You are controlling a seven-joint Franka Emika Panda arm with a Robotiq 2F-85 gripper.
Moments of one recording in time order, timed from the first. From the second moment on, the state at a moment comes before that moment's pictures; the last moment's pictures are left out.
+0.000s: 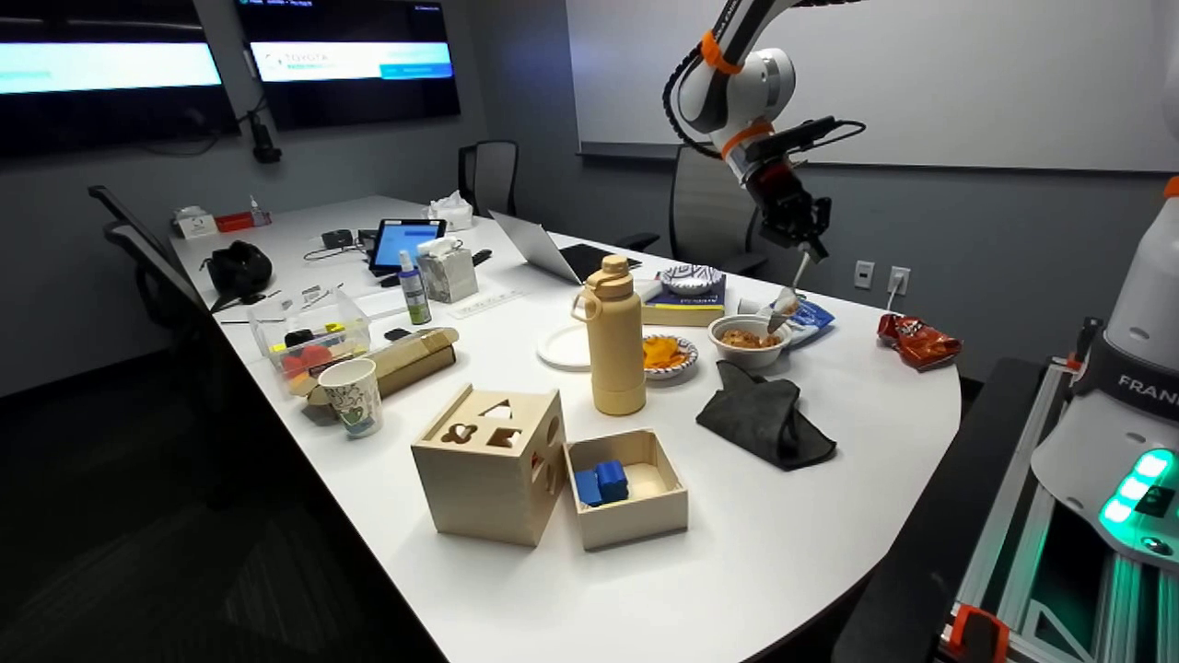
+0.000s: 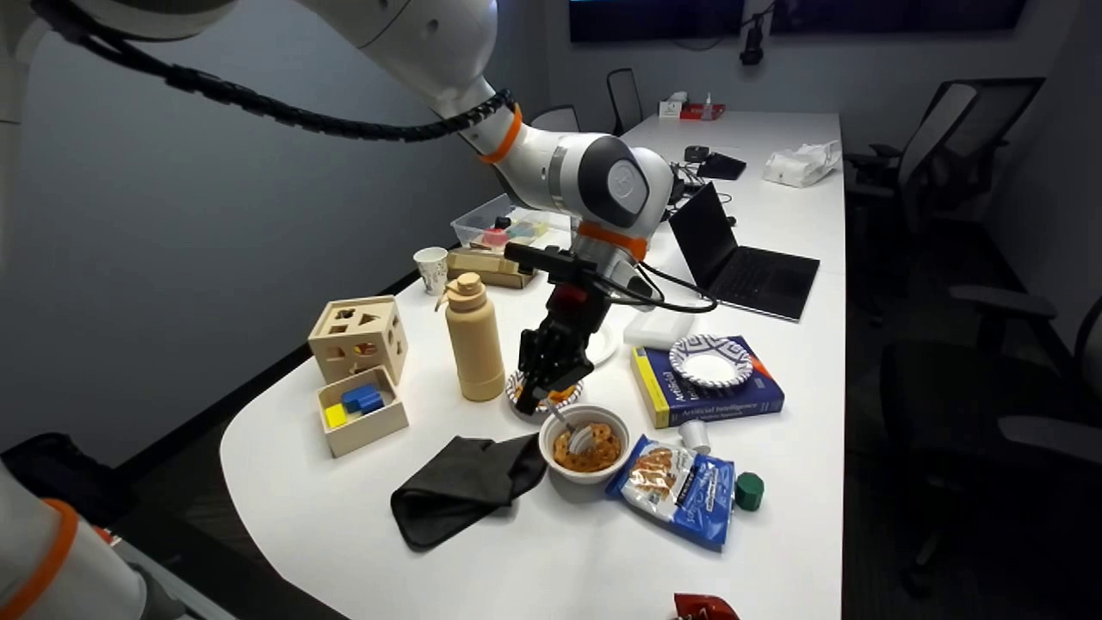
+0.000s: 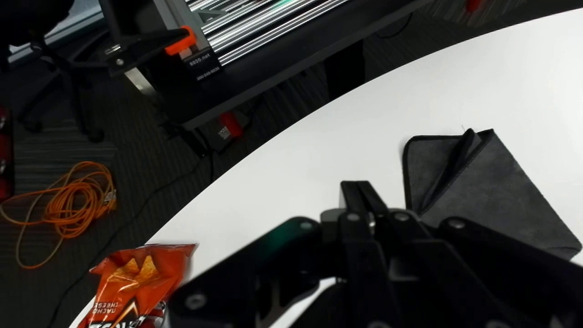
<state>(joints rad) -0.24 0.50 -0.19 -1.85 -0.04 1.54 0.12</state>
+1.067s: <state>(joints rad) -0.22 0.57 -0.17 -1.79 0.00 1.52 0.03</state>
